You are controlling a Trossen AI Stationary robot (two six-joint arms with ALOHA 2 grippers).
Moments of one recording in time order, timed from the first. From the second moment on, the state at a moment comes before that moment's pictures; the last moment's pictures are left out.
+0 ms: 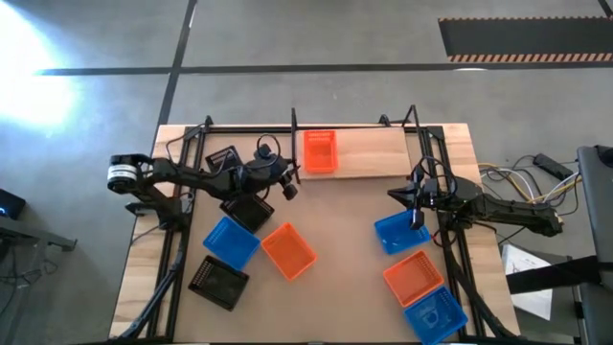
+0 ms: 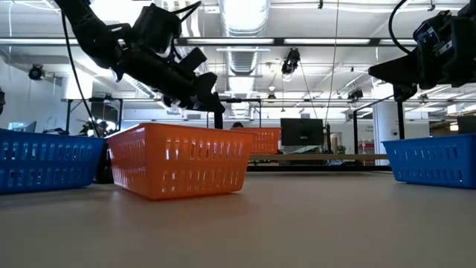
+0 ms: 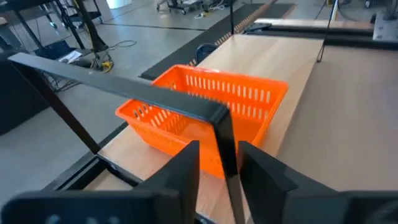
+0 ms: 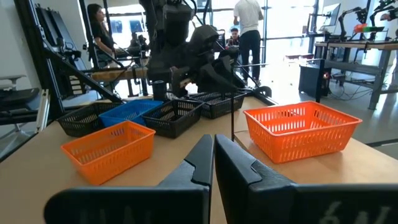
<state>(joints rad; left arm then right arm) 0.20 1.51 0.65 0.56 -0.44 0.01 -0.13 0.02 0.01 0.01 0.00 0.05</state>
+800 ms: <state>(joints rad) -0.14 1.20 0.74 -0.10 -0.41 -0.02 -0.13 0.02 0.01 0.01 0.00 0.05</state>
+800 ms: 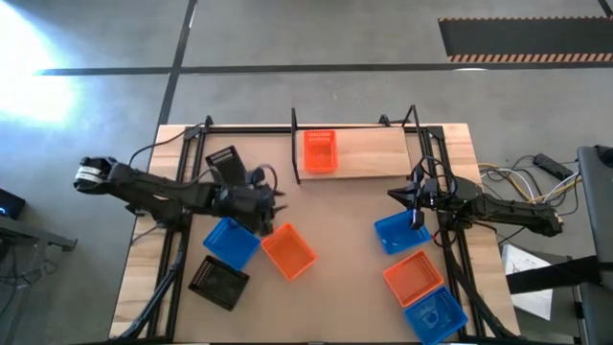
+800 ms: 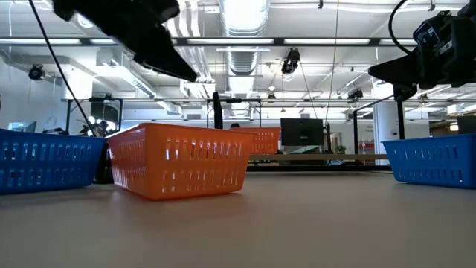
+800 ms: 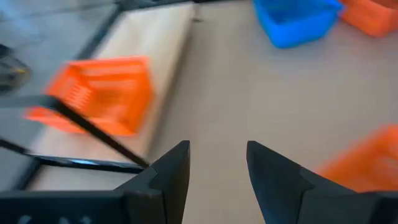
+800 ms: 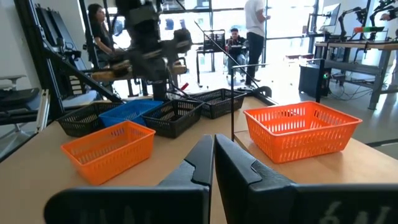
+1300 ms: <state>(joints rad) -0.20 1.35 0.86 -0.65 -0.33 -0.84 -0.13 0.02 0.01 0.01 0.00 0.05</state>
